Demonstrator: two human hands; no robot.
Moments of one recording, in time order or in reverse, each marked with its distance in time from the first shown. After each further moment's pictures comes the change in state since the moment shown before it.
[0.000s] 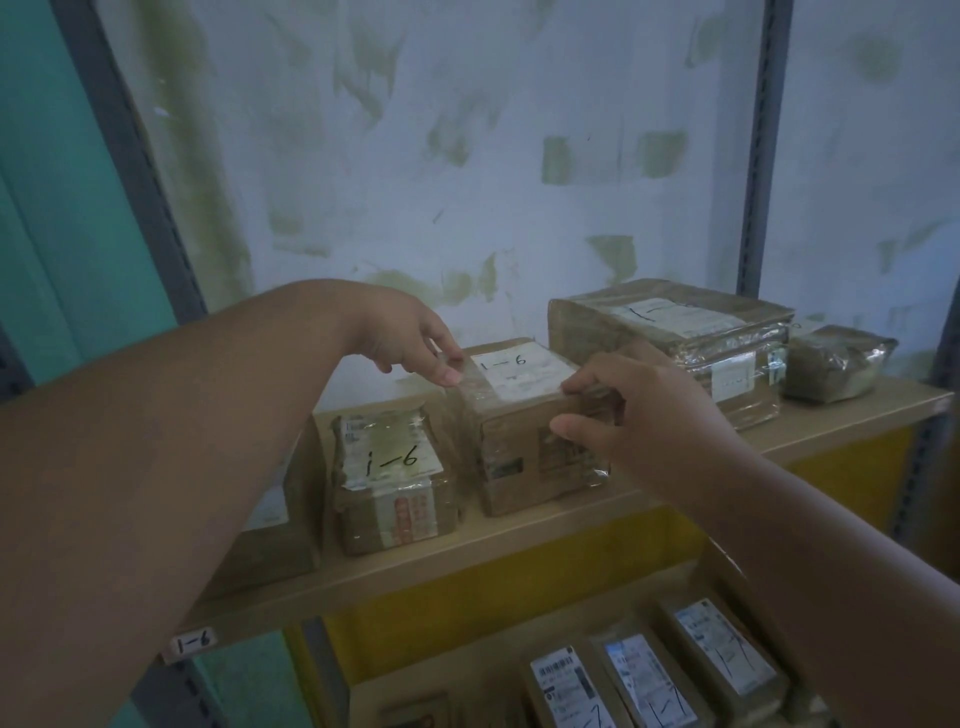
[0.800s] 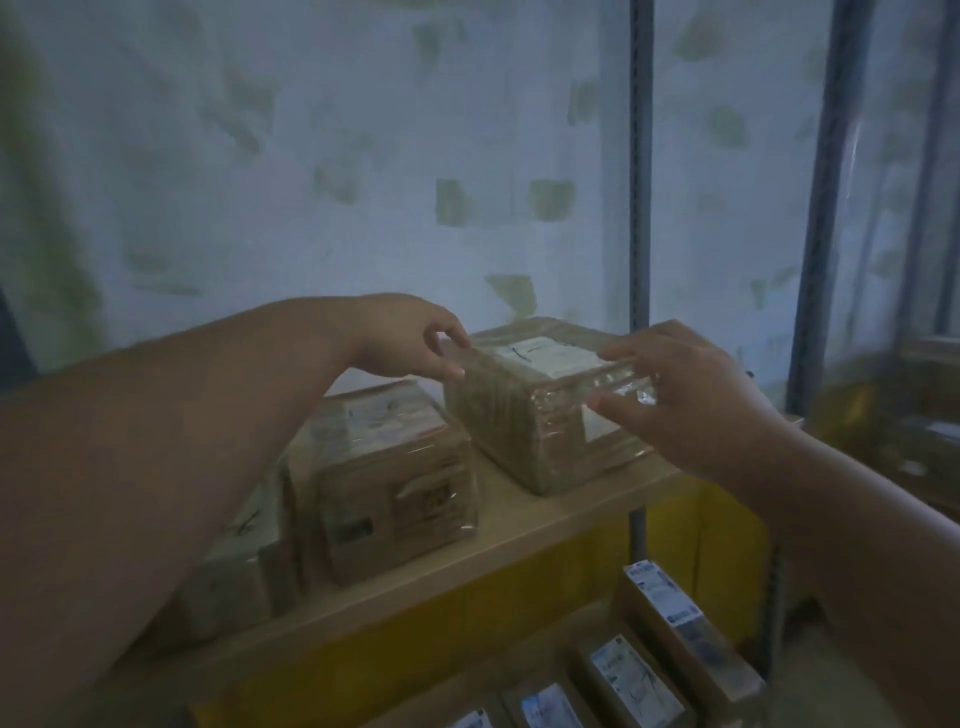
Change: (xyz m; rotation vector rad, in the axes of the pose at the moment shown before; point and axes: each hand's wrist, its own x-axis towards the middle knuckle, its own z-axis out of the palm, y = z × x) left_hand 0.042 0.112 0.005 0.209 0.212 0.252; right_hand 0.002 0.094 -0.088 -0.122 0.178 0.068
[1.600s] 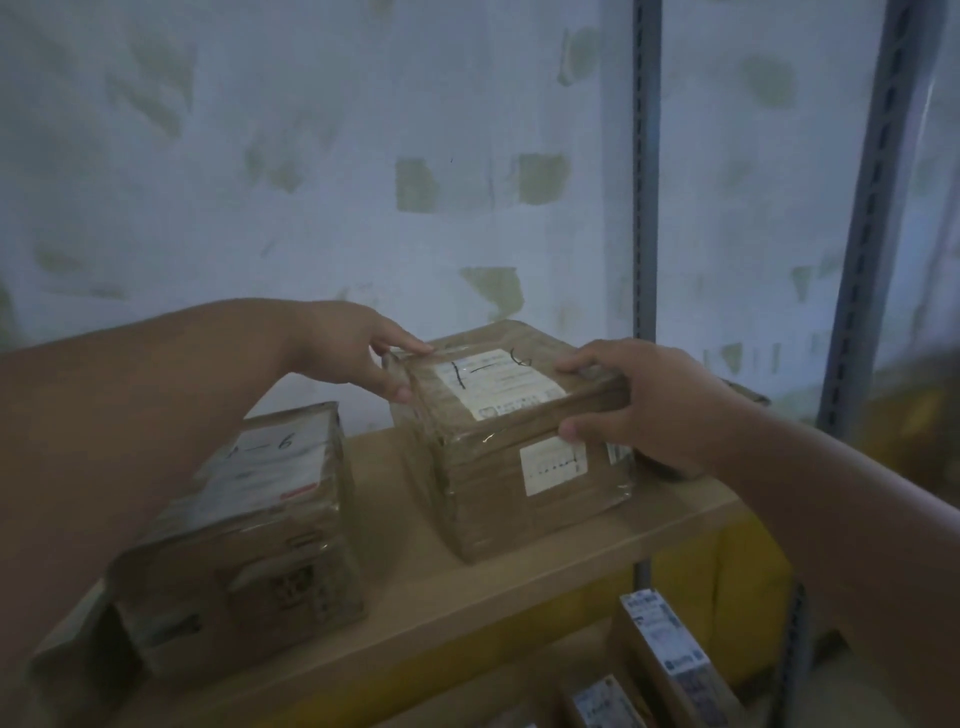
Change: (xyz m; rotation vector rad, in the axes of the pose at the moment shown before) left_hand 0.084 -0.010 0.010 -0.012 -0.122 -0.175; right_hand 0.085 0.085 0.011 0.119 -0.333 -0.025
